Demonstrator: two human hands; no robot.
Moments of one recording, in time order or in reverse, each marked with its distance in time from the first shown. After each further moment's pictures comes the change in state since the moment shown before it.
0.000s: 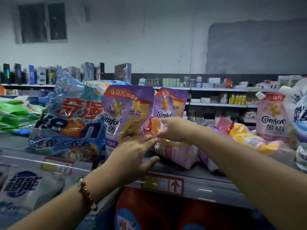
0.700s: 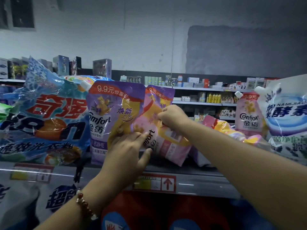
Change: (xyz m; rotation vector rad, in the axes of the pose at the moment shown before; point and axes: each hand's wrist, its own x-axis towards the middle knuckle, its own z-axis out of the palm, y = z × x) left_hand 0.006 0.007 0.018 -0.174 0.179 -0.120; right_hand 0.024 0.014 0.001 0.664 0.288 0.321
